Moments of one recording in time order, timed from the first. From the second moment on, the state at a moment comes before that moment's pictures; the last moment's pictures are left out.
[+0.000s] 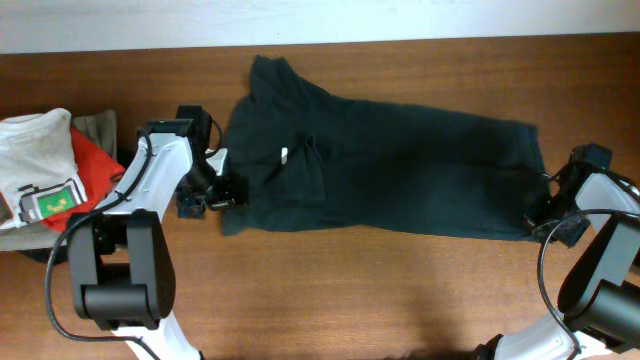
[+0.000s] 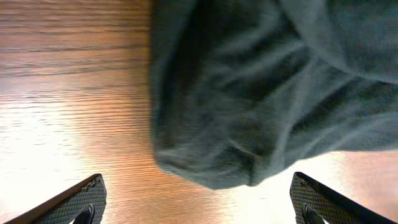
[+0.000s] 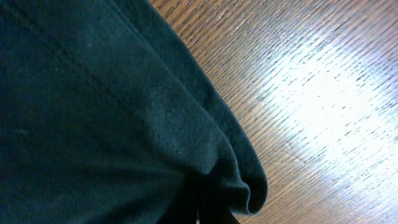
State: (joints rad) left arm -0.04 1.94 1.39 -1.13 0.16 -0.08; right arm -0.52 1.83 1.08 -0.76 0.12 0.26
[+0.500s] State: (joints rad) left arm -0.05 1.94 1.21 -1.01 0.20 0.05; right arm -0.52 1.83 1.08 -0.76 0.12 0.26
